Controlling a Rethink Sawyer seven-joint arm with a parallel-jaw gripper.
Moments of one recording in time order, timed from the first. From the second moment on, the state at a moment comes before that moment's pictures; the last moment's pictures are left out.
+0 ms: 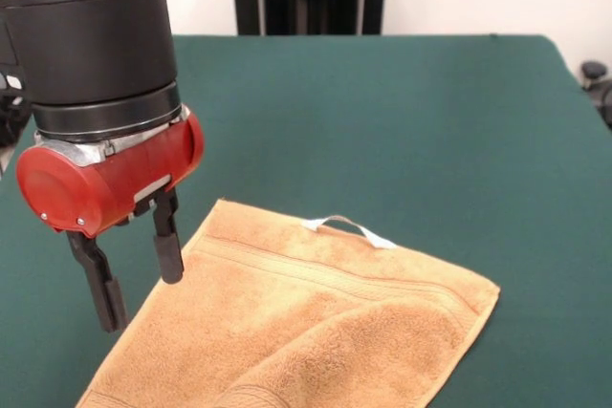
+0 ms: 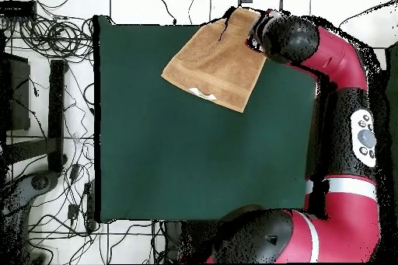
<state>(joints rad) -0.45 -0.33 0.28 0.89 -0.07 0.77 0.25</state>
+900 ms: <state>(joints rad) -0.45 -0.33 0.28 0.95 -0.08 0.79 0.25</state>
